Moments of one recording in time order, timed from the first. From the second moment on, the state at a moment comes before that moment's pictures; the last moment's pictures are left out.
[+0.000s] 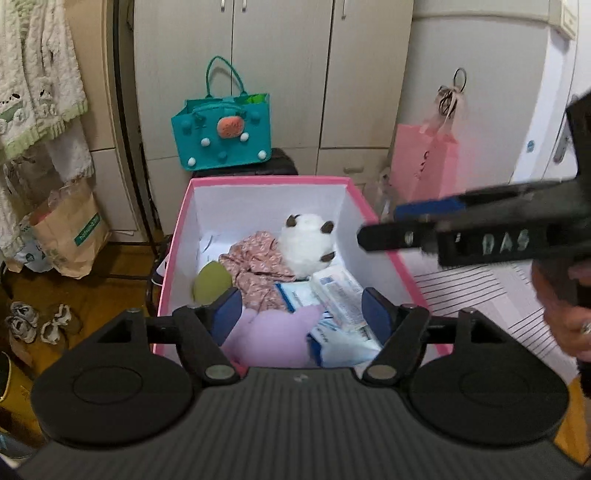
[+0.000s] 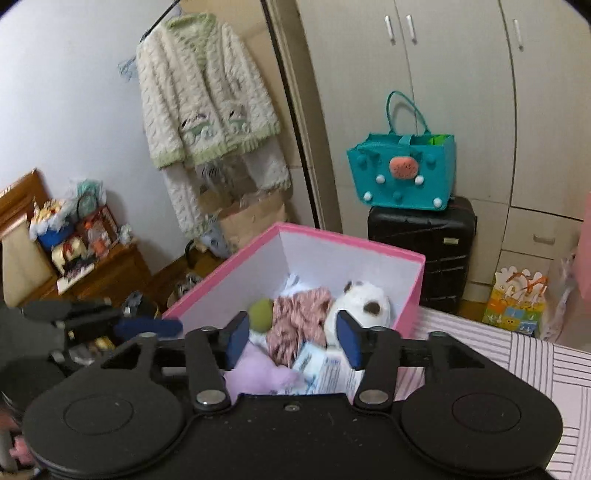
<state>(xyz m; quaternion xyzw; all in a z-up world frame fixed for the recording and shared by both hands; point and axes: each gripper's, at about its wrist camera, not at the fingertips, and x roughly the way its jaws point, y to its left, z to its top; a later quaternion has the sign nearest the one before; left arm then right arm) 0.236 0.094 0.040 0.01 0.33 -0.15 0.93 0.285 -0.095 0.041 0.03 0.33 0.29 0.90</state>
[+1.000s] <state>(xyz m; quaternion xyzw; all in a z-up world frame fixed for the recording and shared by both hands) 0.095 0.060 0.080 0.03 0.23 -0.14 0.96 0.112 -0.160 0.084 -0.05 0.24 0.17 0.95</state>
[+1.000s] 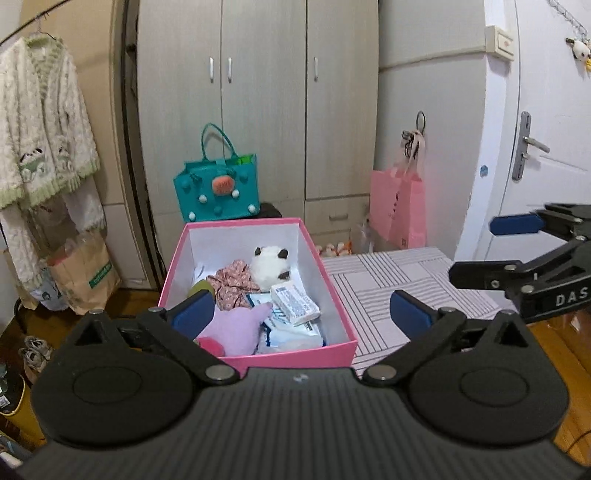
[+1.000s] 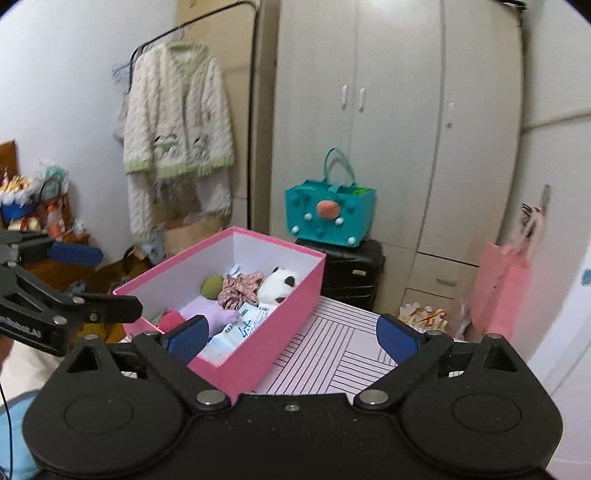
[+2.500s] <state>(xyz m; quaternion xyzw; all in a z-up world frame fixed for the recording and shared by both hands) 0.056 0.026 0.017 0.03 0.20 0.00 0.98 0.042 -0.180 0.015 0.01 0.21 -0.03 0.98</state>
